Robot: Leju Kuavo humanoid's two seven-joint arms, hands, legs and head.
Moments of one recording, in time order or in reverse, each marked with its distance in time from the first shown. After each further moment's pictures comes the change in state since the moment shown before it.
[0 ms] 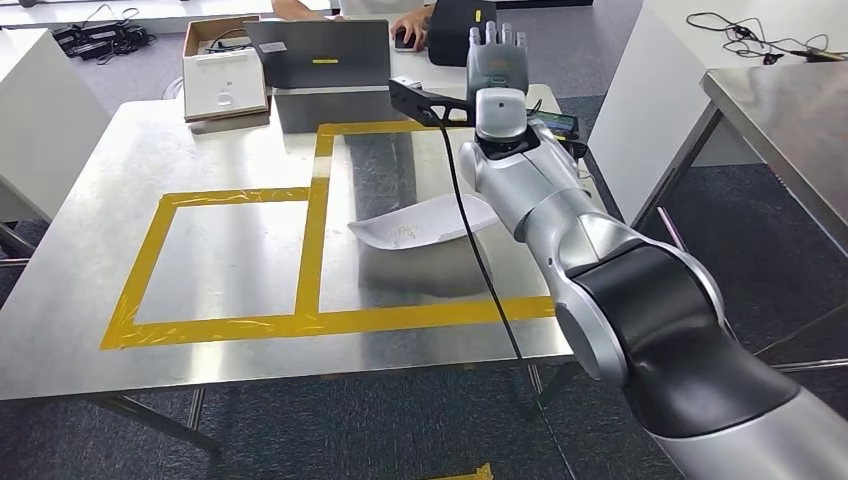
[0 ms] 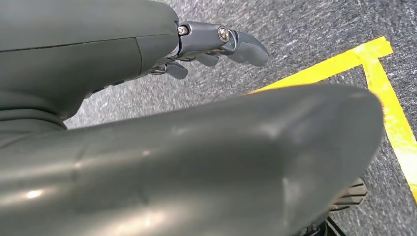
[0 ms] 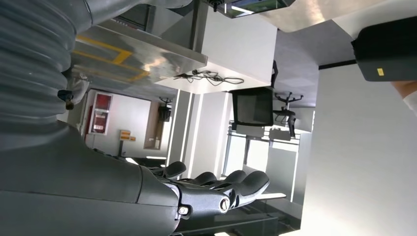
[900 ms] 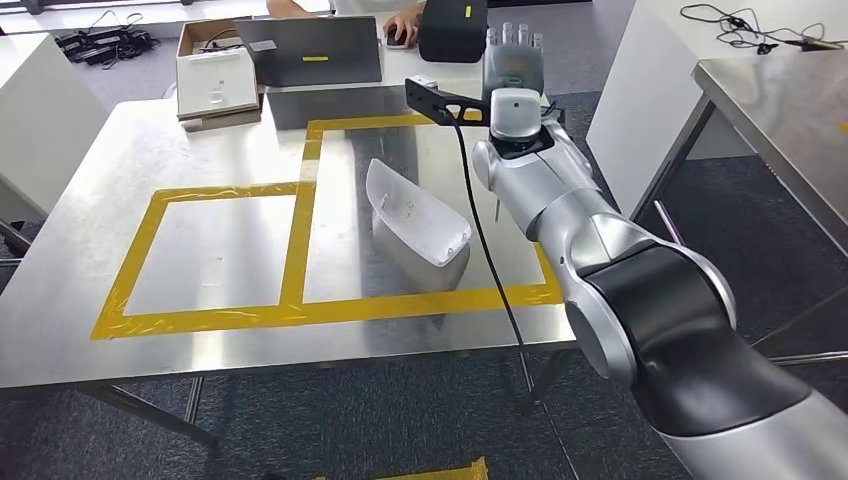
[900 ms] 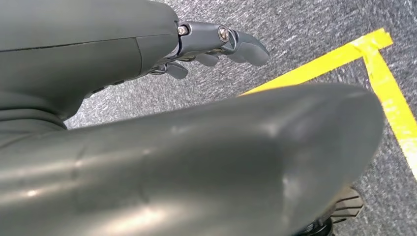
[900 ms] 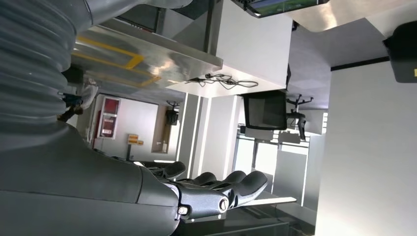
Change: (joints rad) left arm -0.002 -0.002 -0.018 -0.003 -0.007 0.000 -0.001; right arm 0.006 -0.022 0.000 -0.004 0.000 0.002 -0.003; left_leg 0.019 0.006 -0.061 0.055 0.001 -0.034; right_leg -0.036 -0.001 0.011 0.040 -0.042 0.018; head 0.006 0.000
